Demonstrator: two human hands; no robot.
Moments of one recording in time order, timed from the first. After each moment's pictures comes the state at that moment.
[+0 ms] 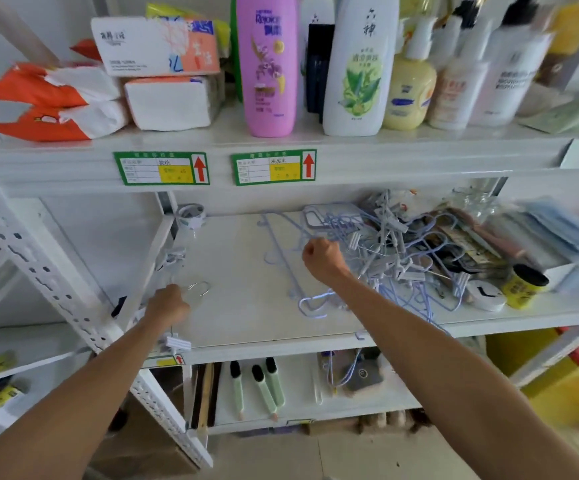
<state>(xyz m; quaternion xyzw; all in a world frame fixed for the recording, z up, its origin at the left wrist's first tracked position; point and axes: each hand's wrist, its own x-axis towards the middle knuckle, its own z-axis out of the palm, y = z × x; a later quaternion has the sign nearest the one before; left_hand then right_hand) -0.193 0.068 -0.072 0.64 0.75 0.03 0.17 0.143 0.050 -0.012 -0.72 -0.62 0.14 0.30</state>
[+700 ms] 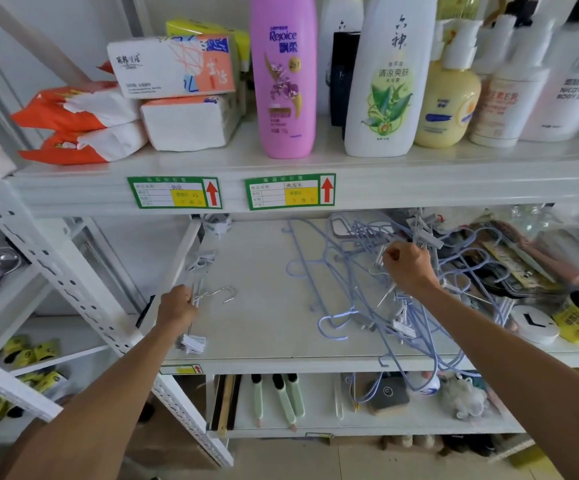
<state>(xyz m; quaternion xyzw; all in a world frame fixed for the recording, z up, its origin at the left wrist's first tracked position) -0.218 0.091 -0.088 0.59 0.77 0.16 0.15 0.259 0.047 0.002 -0.74 -0.58 0.13 0.32</state>
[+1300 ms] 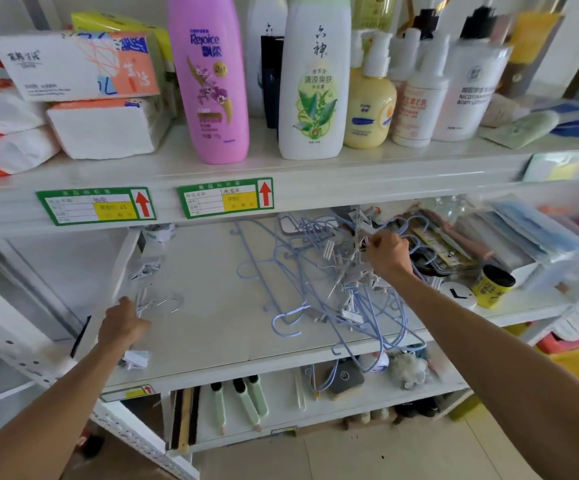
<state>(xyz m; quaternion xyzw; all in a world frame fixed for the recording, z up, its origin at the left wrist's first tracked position) -0.216 0.107 -0.089 0.61 0.78 0.09 0.13 0.308 0.035 0.011 -0.81 -0.48 0.09 0.33</state>
